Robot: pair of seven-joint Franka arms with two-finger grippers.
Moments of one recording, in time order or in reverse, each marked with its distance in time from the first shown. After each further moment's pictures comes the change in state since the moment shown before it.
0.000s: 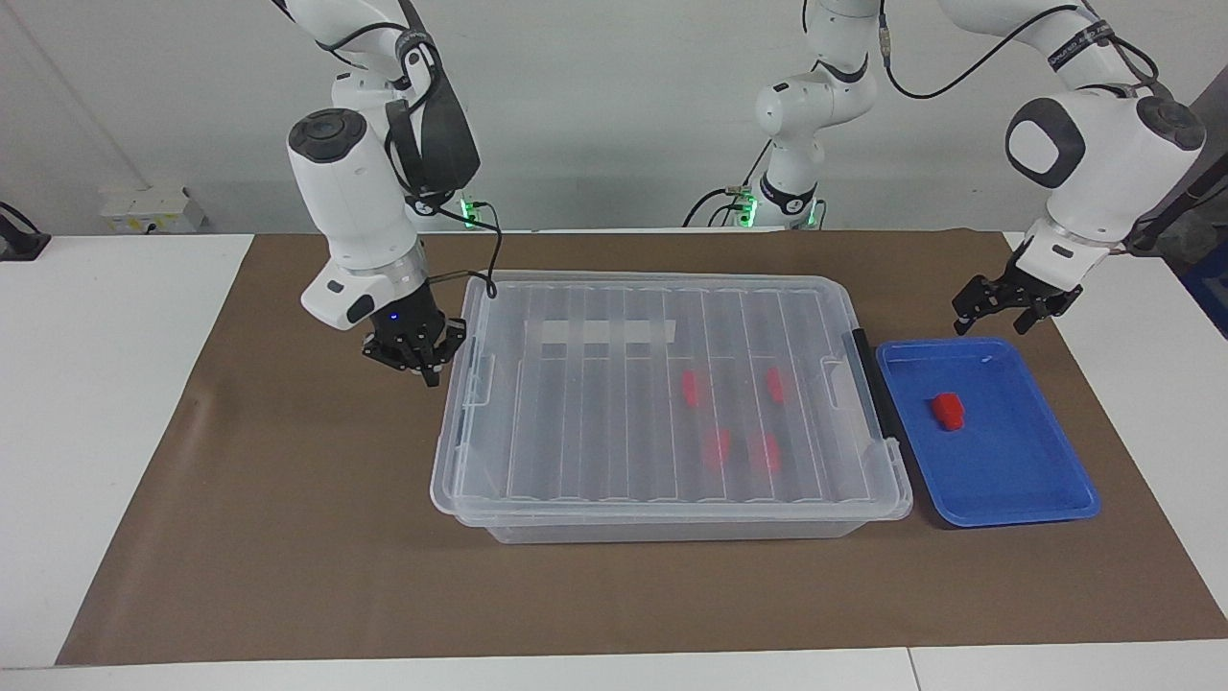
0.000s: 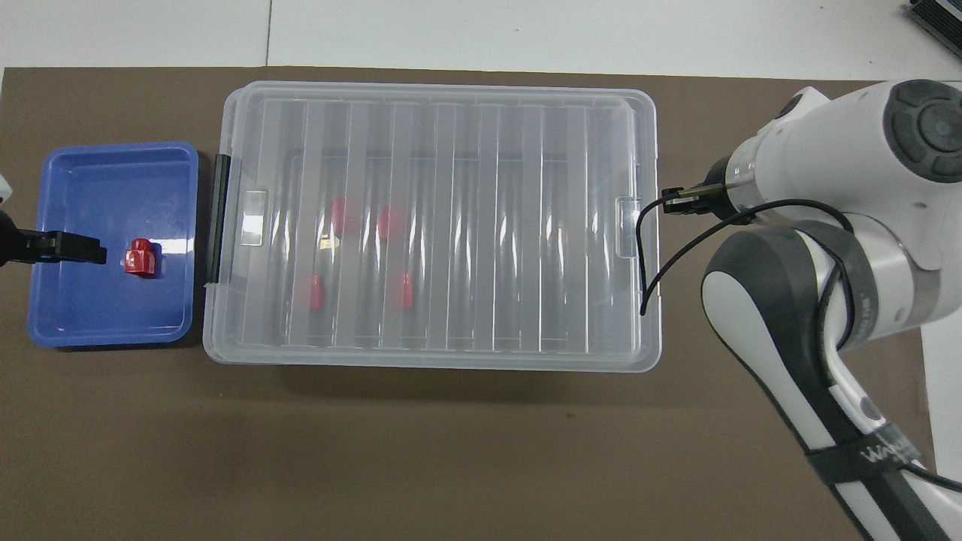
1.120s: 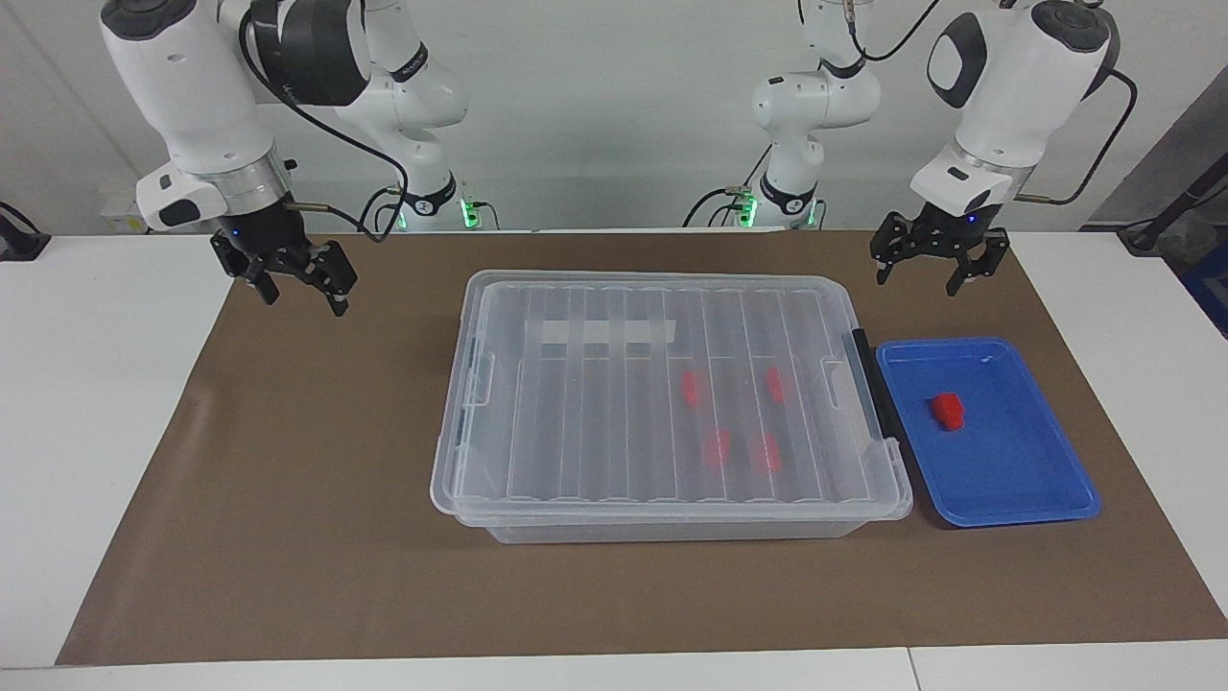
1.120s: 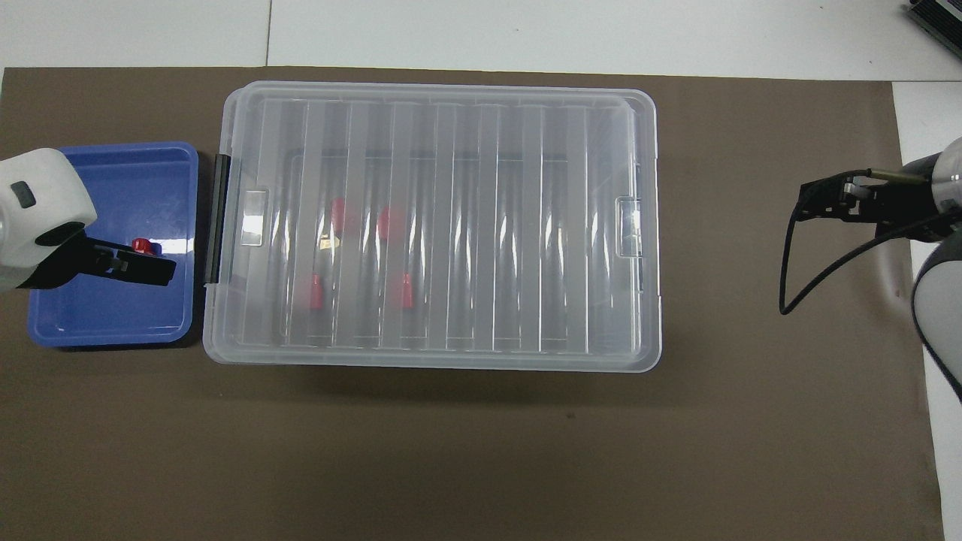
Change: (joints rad) left arm -0.286 -0.149 0.056 0.021 0.000 -0.126 -0.004; right arm 0.012 -0.137 -0.209 0.064 -0.001 -0.255 0.112
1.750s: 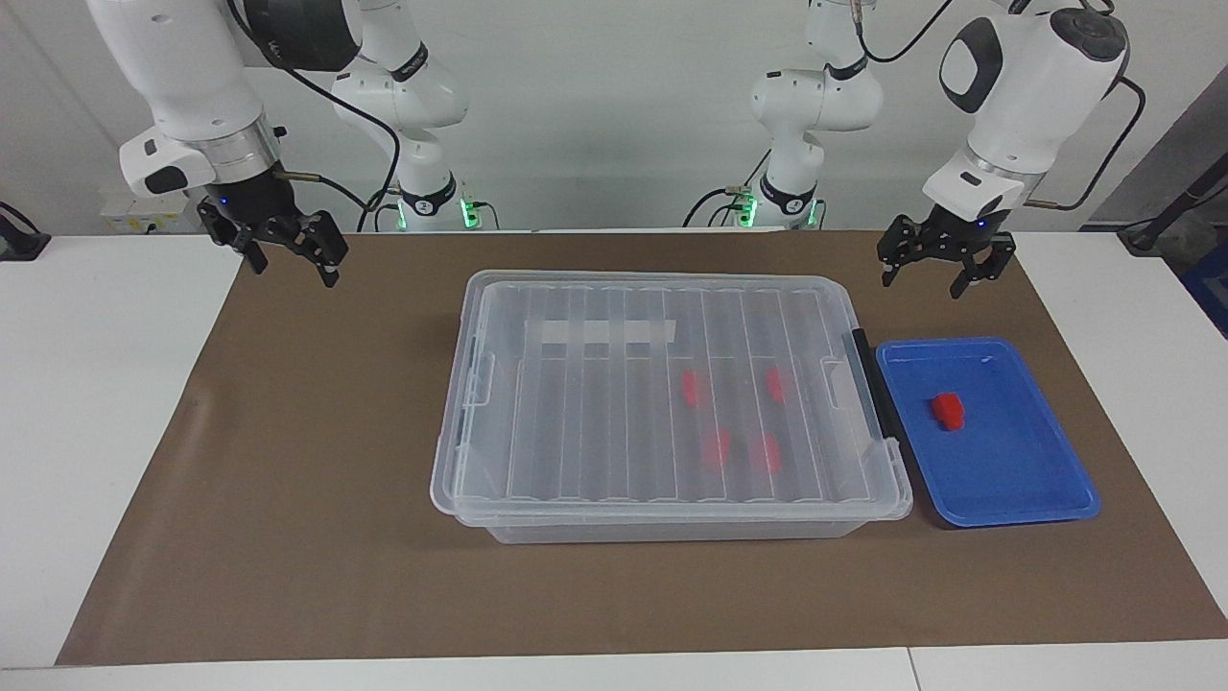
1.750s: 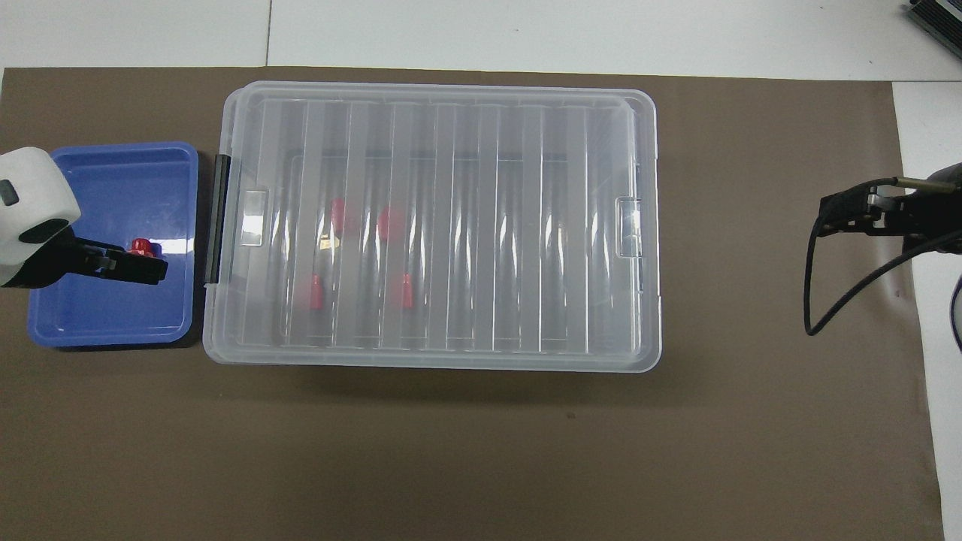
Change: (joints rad) left arm -0.165 0.011 0.185 -0.002 0.000 0.000 0.002; right arm 0.000 -0.005 0.006 0.064 -0.026 -0.125 -0.013
